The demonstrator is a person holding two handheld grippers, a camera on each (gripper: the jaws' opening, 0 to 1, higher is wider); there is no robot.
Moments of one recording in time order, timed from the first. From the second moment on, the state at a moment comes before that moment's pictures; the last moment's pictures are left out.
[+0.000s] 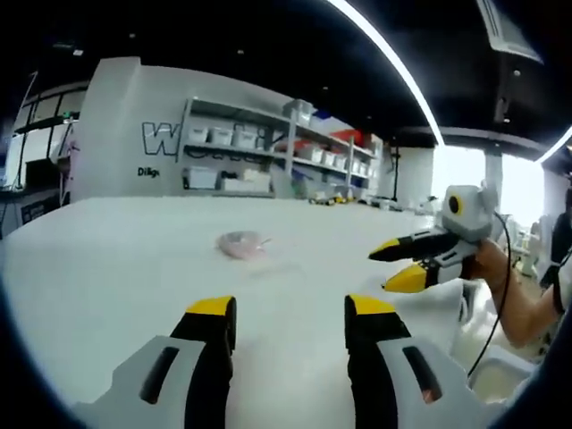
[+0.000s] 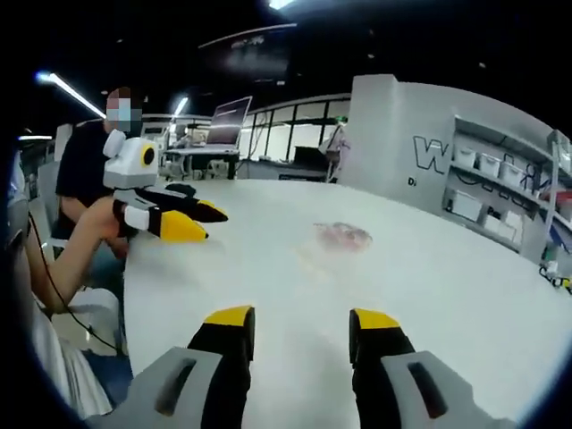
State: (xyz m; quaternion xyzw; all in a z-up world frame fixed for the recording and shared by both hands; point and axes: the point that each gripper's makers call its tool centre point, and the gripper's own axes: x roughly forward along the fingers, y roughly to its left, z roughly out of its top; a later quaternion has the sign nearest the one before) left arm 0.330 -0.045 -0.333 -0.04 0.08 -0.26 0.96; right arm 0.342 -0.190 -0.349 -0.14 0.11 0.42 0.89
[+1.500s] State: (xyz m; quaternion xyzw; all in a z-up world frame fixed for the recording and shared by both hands) left arm 0.331 -0.017 -0.319 -0.06 0.01 -0.20 0.98; right arm 0.346 -0.219 -0.372 -0.10 0.11 0.34 0.93
